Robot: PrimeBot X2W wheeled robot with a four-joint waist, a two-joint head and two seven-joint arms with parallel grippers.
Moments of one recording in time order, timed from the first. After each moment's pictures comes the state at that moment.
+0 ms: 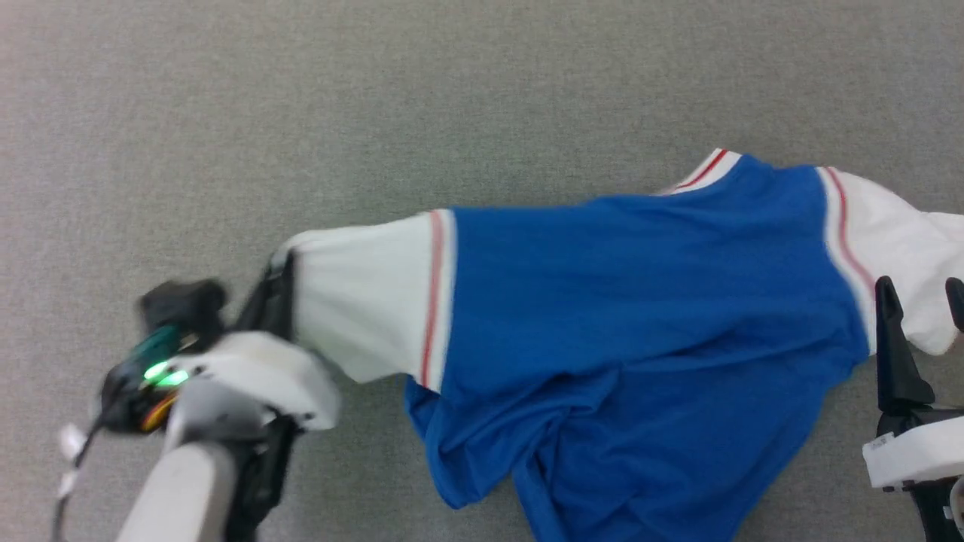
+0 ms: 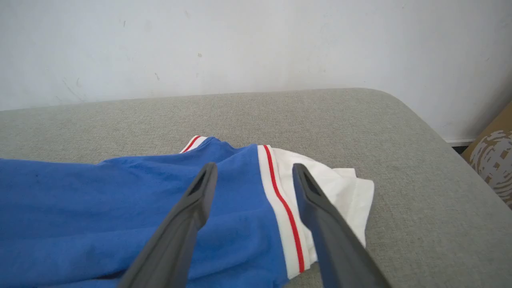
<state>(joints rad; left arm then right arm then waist) -0.21 0.26 -0.23 -0.14 -0.37 0.23 0.23 0.06 -0.05 -0.23 -0.33 0.19 0.13 0.13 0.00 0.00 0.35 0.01</state>
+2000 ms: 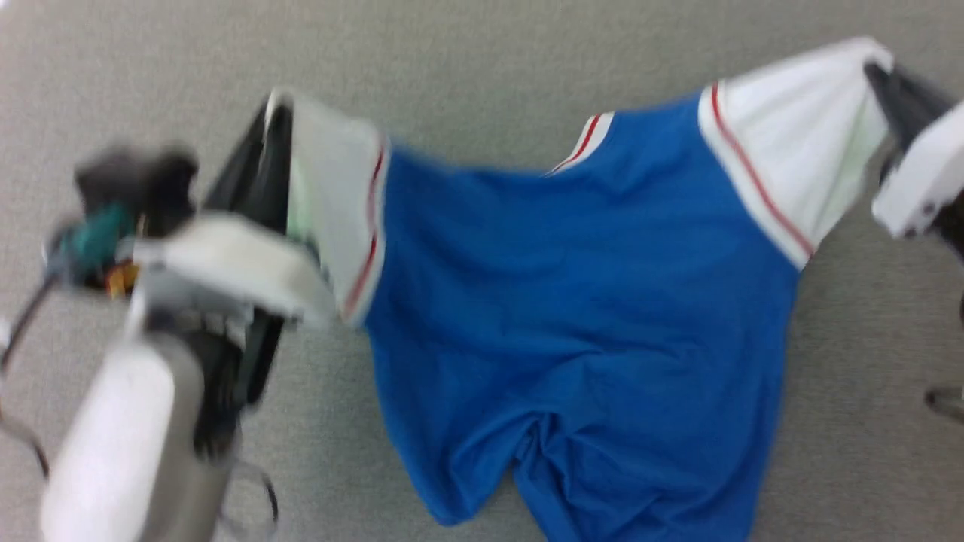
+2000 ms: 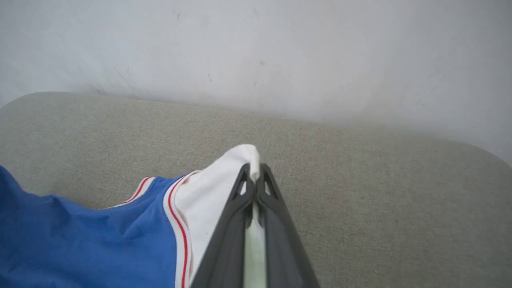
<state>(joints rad) -0.38 0.32 -0.23 -0.31 -0.39 0.21 0.29 -0.59 -0.30 -0.05 0.06 0.39 0.13 0.56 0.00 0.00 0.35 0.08</state>
